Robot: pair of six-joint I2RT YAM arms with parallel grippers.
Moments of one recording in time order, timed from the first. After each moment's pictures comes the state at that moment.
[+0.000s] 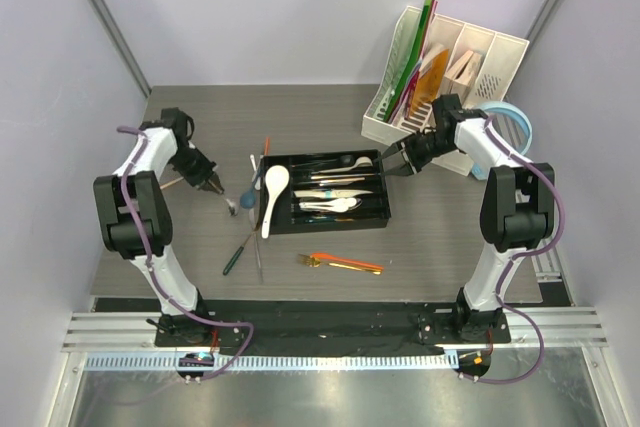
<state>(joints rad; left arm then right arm) 0.12 1.84 1.35 -0.99 0.18 -0.63 0.08 1.85 1.44 -0.87 -0.74 1.08</state>
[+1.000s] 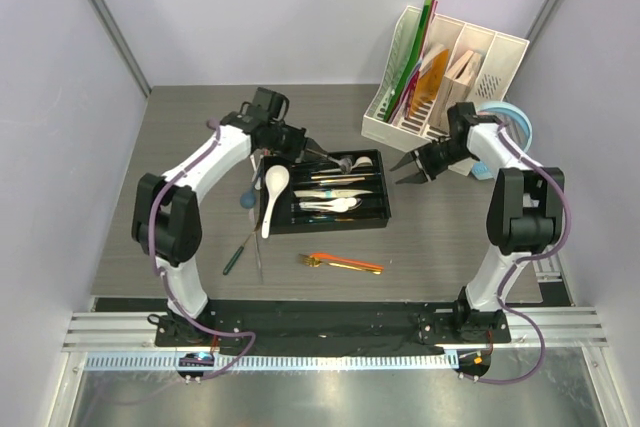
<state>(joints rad) -0.40 1.82 1.54 -0.64 0.46 -1.53 0.01 1.84 1.39 -0.91 -0.67 1.02</state>
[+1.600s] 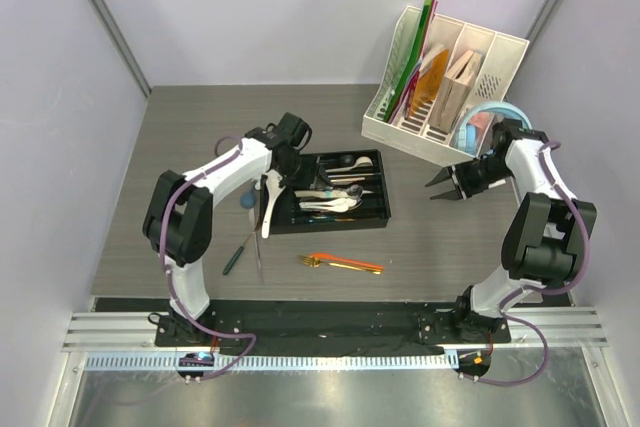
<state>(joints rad) -0.54 1.87 1.44 -0.72 0.33 -1.86 -0.22 1.62 1.24 -1.11 -0.57 0.95</state>
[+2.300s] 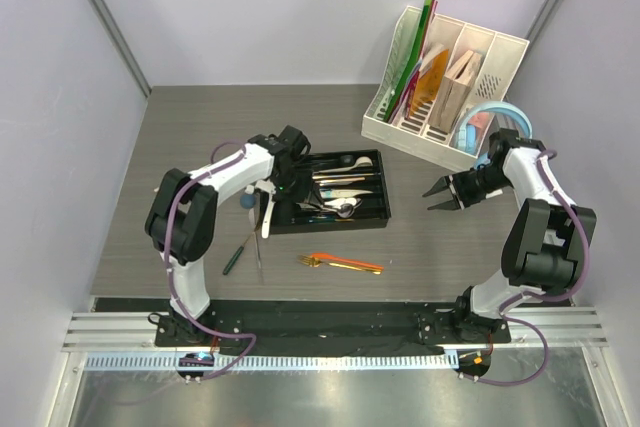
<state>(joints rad) -0.55 1.89 1.39 -0.86 0.28 -1.86 -0.22 1.57 1.14 -1.11 -0.58 0.94</state>
